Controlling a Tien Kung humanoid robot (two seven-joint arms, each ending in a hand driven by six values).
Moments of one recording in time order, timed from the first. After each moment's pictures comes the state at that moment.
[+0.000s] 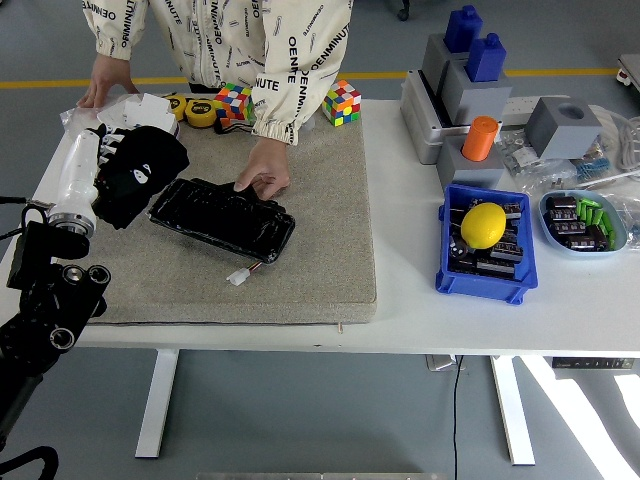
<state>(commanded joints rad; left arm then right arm) -0.46 0.12 -1.35 -0.90 1.85 0.36 0.00 -0.03 -0.09 1.91 0.18 -1.62 0.00 0.21</state>
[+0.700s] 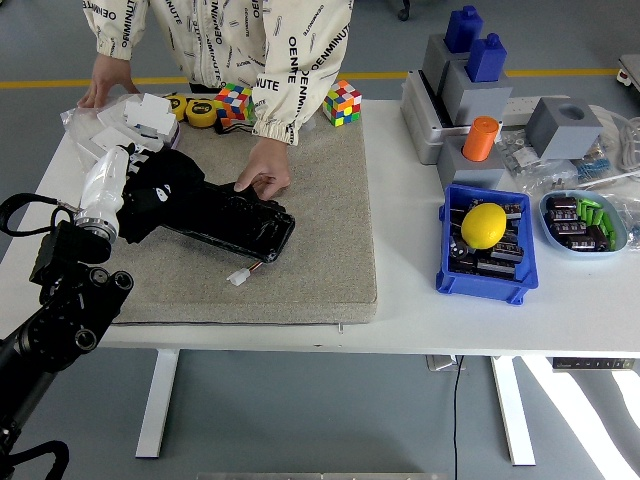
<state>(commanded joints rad) -0.49 0.10 -1.26 -0.86 1.90 0.33 0.07 -0.03 -0.09 1.89 0.18 -1.61 0.00 0.21</state>
